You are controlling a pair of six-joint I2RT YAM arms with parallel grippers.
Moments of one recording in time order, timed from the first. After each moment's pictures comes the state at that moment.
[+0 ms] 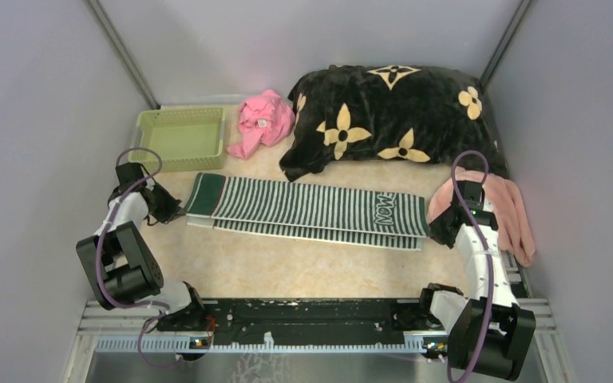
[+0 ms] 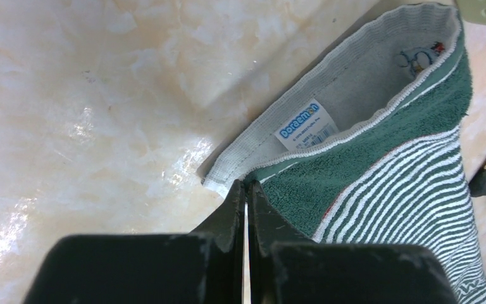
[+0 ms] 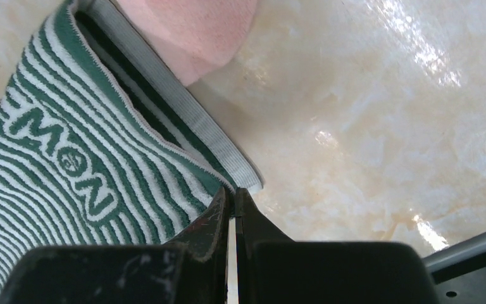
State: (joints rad) left arm 0.42 1.44 0.84 -0.47 0.21 -0.45; right arm -0.22 0.99 0.65 -0.77 0.04 0.65
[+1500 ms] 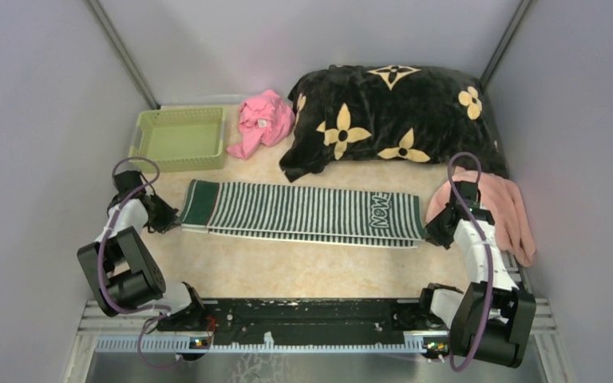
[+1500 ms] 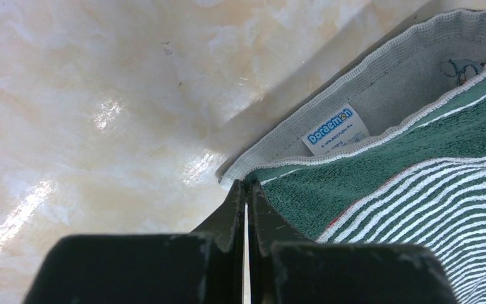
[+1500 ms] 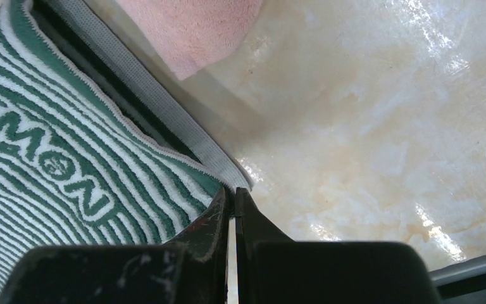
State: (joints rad) left arm 0.46 1.40 0.77 -0.48 0.11 -0.44; right arm -0.22 1.08 0.61 -0.72 0.00 0.64
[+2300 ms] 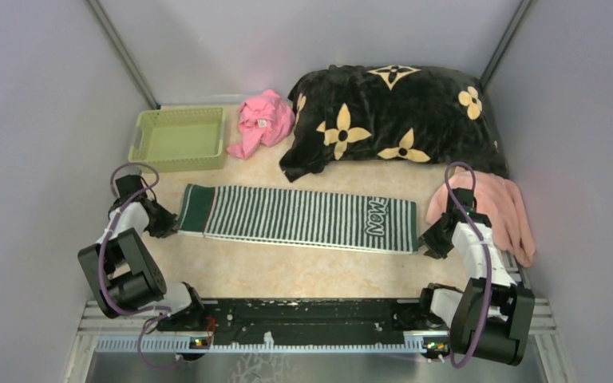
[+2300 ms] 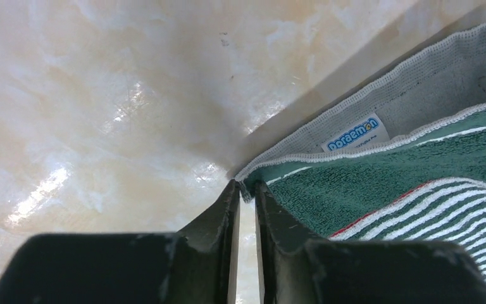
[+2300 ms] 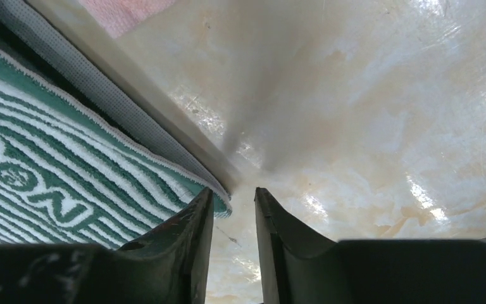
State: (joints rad) left arm 0.46 1.38 0.73 -0.49 0.03 -0.46; right arm -0.22 1.08 0.56 -0.76 -0.03 0.64
